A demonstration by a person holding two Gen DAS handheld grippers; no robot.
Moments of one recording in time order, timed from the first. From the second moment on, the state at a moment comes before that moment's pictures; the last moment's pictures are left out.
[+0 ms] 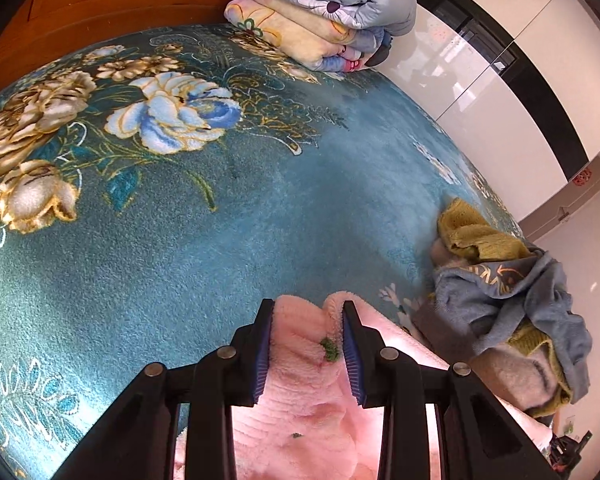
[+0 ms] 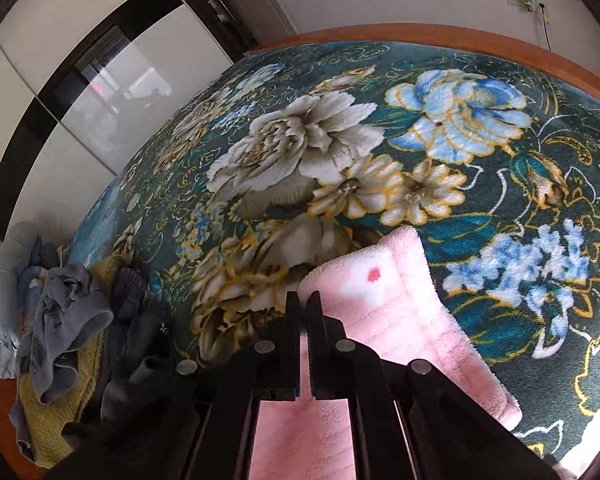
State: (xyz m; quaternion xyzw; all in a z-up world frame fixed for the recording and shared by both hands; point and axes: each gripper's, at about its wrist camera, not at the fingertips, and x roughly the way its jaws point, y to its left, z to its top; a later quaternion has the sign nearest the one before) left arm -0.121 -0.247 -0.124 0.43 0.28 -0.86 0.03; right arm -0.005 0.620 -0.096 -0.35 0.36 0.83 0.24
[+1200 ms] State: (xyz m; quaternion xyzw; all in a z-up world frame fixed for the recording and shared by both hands) left arm 0.153 -0.288 -0.173 0.44 0.40 -0.80 0.01; right arm 0.350 0.556 -0.136 -0.39 0.48 0.78 0.12
